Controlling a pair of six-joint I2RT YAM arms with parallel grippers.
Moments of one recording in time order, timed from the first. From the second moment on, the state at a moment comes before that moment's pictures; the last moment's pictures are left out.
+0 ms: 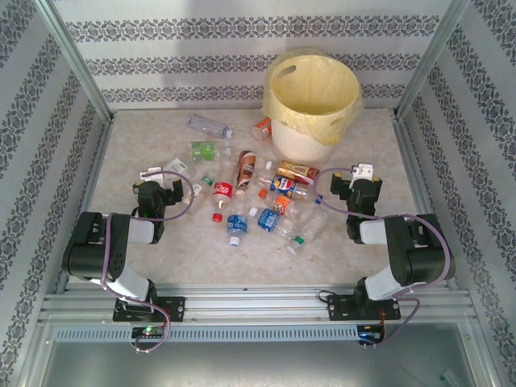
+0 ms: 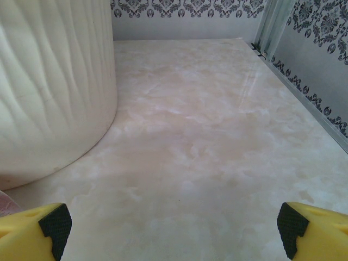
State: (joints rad) left arm -0.01 1.56 0.39 0.77 -0.21 -0.05; right arm 0.06 1.52 0.37 0.81 0.25 0.05
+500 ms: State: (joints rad) left arm -0.01 1.52 0.41 0.66 -0.21 -0.05; right arm 0.06 1.51 0.37 0.80 0.24 0.05
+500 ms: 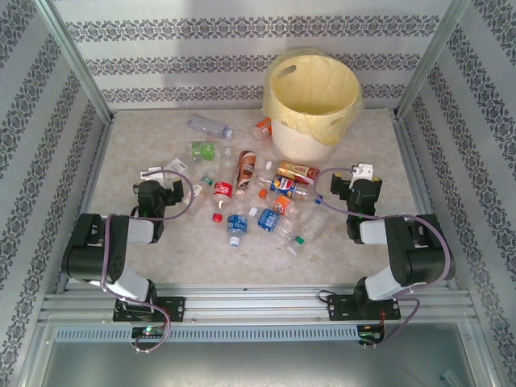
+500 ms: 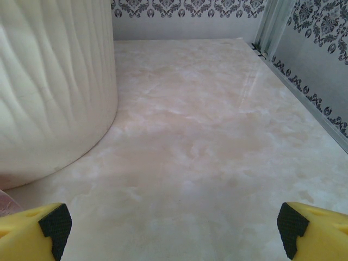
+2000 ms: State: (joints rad) left arm -0.01 1.21 0.70 -0.19 -0.11 -0.76; right arm 0.49 1.37 0.74 -0.67 0.15 1.21
